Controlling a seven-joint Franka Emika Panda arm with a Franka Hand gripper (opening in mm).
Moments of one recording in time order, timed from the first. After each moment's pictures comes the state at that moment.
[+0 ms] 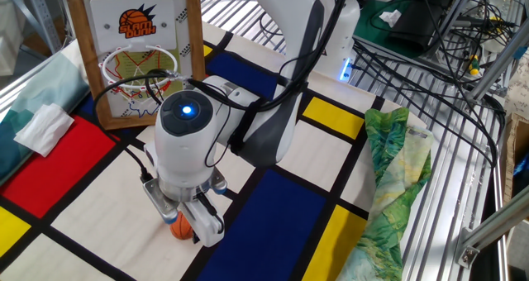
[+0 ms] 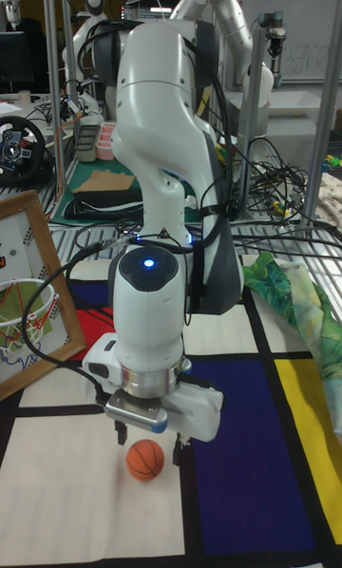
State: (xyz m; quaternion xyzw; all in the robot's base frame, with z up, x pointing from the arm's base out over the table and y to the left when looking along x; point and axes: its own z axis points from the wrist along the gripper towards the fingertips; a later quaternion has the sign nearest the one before) arm 0.649 -0.018 0.107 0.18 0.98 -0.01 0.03
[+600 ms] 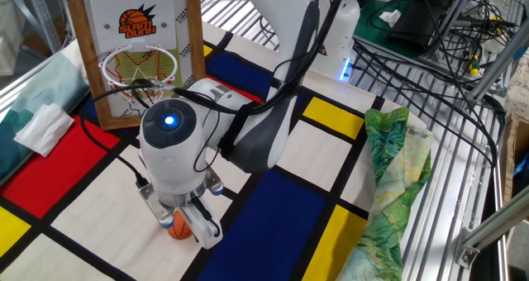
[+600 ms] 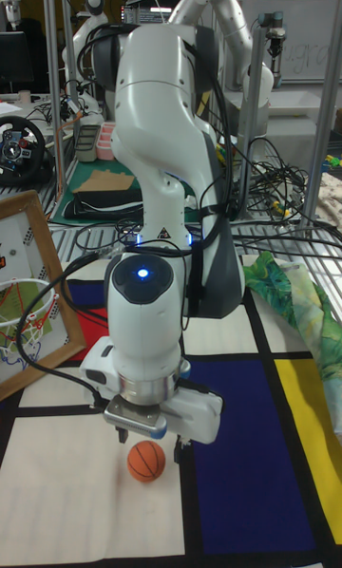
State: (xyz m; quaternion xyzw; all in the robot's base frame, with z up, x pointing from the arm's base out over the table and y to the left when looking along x) arm 0.649 -0.018 0.107 0.18 0.98 -0.01 -0.02
